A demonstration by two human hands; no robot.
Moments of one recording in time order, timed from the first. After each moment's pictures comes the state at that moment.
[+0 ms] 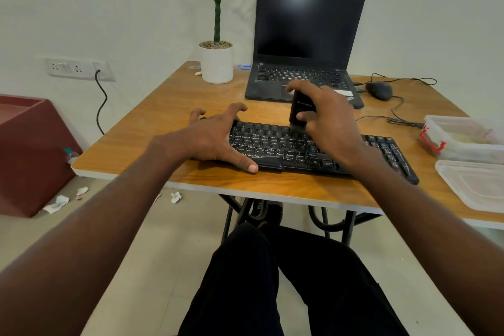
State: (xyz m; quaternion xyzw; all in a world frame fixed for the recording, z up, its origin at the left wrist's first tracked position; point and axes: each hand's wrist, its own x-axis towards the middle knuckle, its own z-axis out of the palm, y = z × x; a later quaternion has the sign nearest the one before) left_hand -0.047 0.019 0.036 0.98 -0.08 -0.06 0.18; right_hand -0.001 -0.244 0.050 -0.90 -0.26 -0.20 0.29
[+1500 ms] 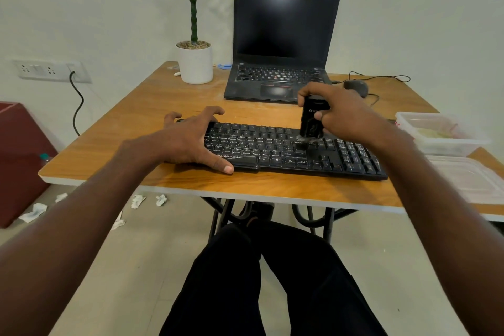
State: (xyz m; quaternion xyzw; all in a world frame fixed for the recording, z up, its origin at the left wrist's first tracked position) left_hand -0.047 0.018 0.037 0.98 -0.07 -0.07 0.19; right_hand -0.009 -0.302 0.096 -0.93 -0.23 -0.02 0.28
